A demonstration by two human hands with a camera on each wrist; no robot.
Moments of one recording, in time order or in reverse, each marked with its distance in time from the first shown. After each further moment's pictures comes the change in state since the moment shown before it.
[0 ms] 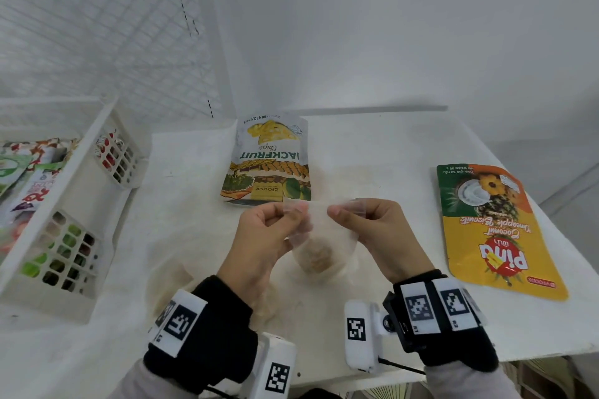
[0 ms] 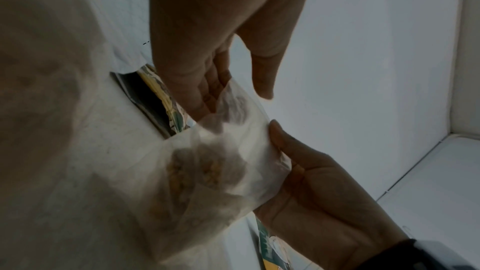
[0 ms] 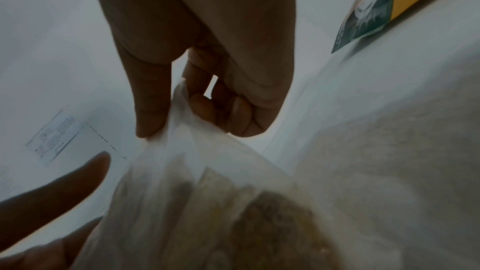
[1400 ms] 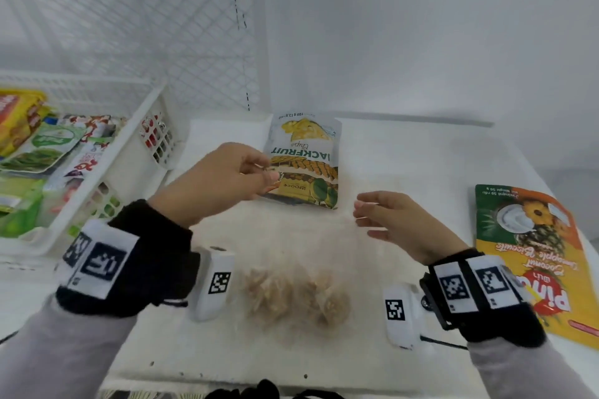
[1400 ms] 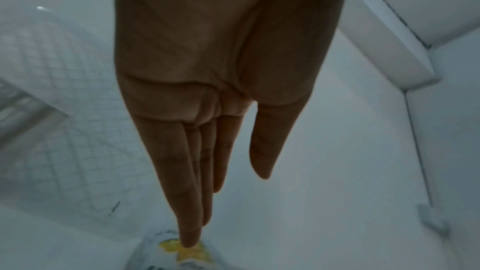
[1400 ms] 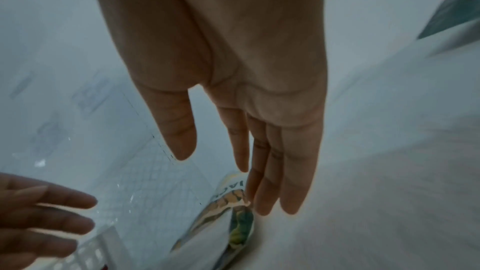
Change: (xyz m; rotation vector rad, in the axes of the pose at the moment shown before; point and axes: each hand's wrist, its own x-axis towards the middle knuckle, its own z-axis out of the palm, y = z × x) left_hand 0.009 0.093 -0.055 0.832 0.010 0.079; right_hand 0.039 -0.015 -0.008 -0.463 -0.171 0.329
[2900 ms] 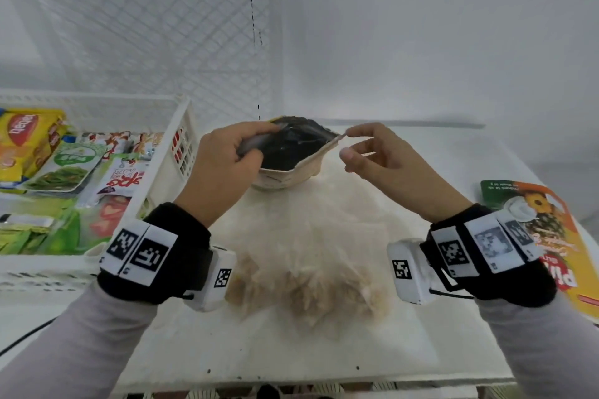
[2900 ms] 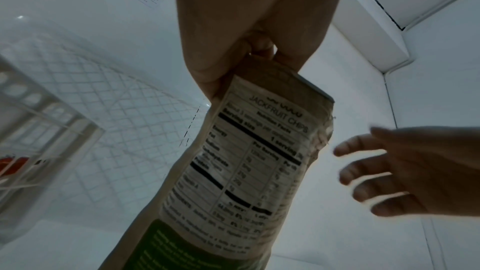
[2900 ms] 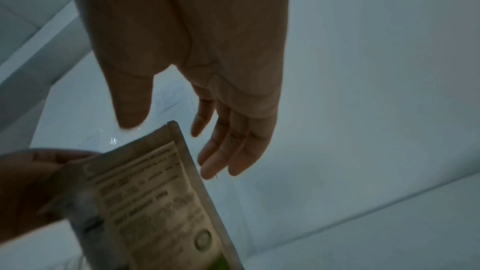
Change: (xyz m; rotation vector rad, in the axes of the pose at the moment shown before) left_hand 0.003 -0.026 -0.045 0.012 0.350 0.560; right_hand -0.023 -0.085 0.050 -0.246 0.134 -0.536
